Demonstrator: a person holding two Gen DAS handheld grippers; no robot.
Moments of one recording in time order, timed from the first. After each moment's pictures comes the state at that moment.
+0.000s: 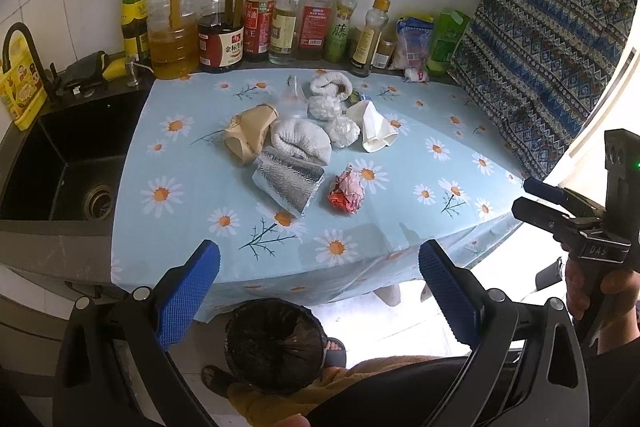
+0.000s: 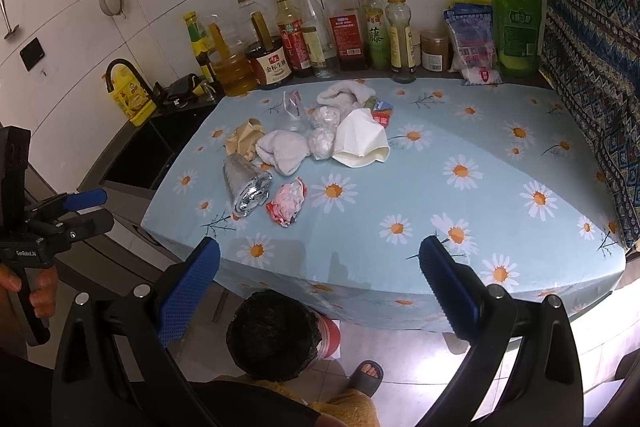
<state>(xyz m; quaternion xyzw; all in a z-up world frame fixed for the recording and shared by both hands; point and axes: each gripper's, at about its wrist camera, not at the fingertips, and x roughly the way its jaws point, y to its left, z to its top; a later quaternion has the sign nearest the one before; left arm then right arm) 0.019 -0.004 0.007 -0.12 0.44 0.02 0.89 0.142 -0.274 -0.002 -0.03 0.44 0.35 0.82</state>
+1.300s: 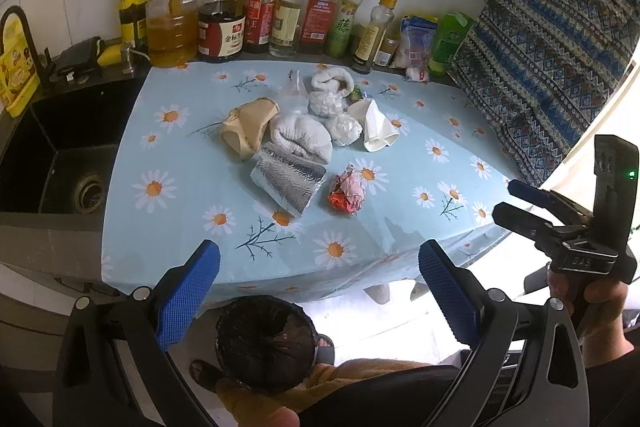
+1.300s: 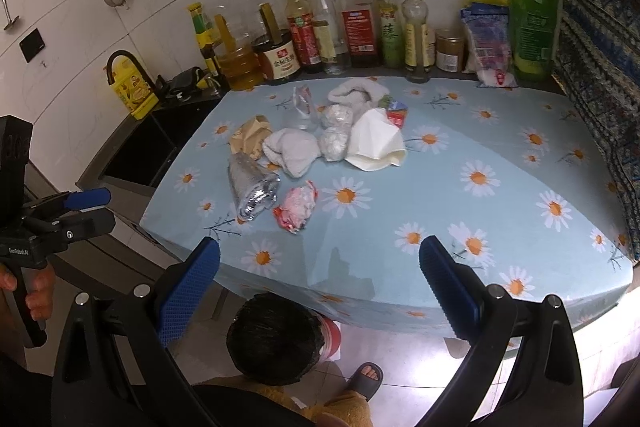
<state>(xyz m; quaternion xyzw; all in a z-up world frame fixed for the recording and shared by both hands) 0.027 0.013 -0.002 -0.15 0.45 0.01 0.88 0.151 -0.236 -0.013 -0.04 0.45 0.37 0.81</state>
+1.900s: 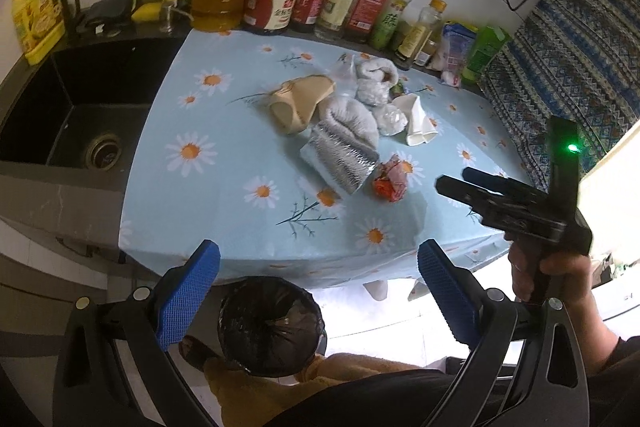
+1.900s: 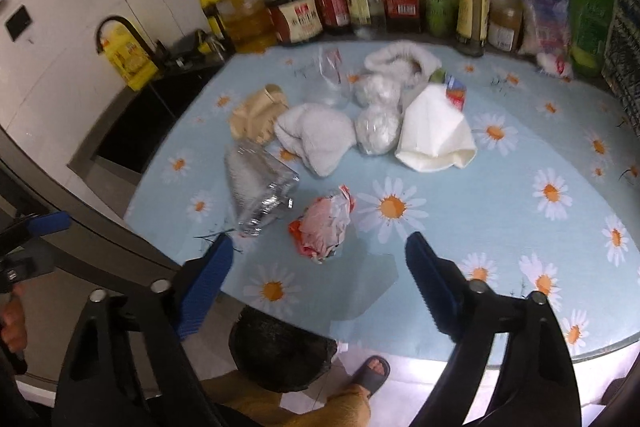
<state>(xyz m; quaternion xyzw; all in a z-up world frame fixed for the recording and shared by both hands) 0.009 0.061 -0.028 -0.20 0.47 0.04 0.86 0.196 -0.151 -0.081 -0.07 0.50 0.39 0.77</state>
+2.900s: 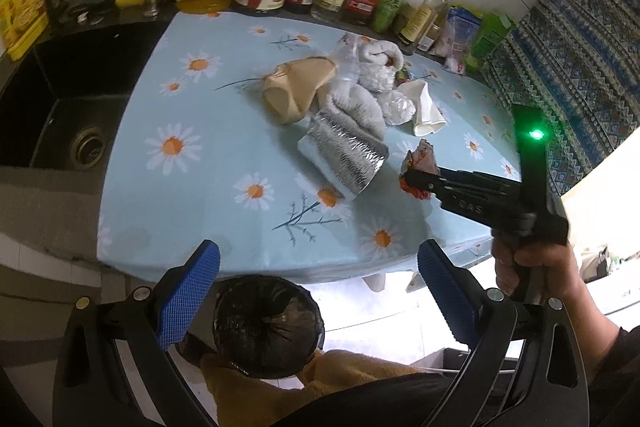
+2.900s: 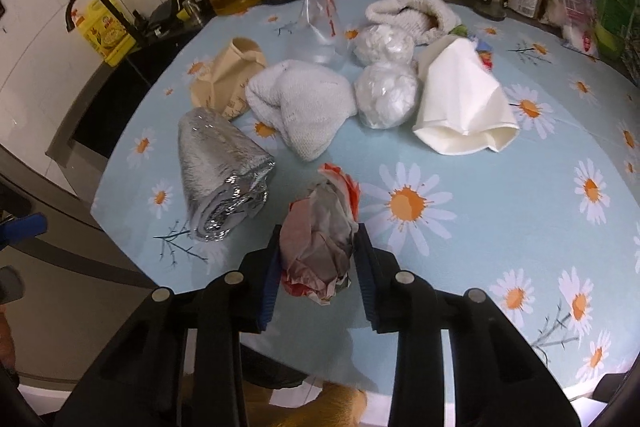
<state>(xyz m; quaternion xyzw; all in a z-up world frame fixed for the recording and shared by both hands) 0.042 0.060 -0.053 -0.20 0.49 0.02 0.85 0.213 -0.131 -0.118 -0.08 0.53 0.37 0.75</state>
